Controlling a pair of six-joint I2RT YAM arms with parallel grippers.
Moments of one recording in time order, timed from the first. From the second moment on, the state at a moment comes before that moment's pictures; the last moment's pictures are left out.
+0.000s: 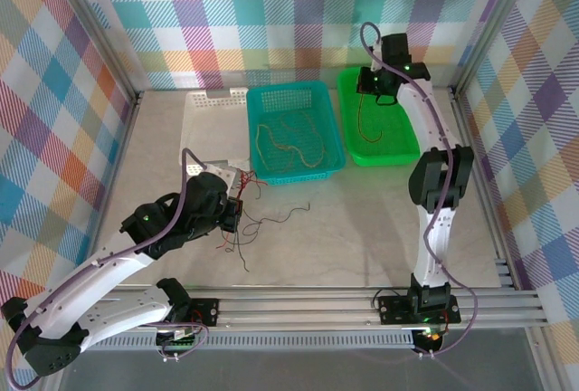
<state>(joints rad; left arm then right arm) -0.81 0.88 0.98 -0.89 -0.20 -0.45 0.16 2.22 2.27 -0.85 -0.17 0.20</state>
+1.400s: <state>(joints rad) -0.86 0.88 0.97 -0.77 0.02 -0.57 0.28 1.14 1.19 -0.57 -0.47 0.42</state>
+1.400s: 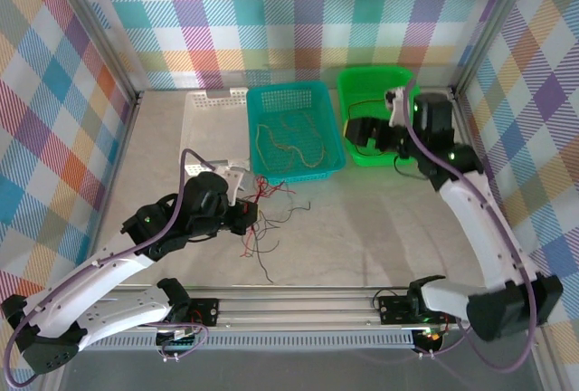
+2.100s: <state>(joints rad) -1.04 1.23 1.07 -0.49 0.06 -0.60 0.32 0.62 0.48 -0.25 -0.69 0.65</state>
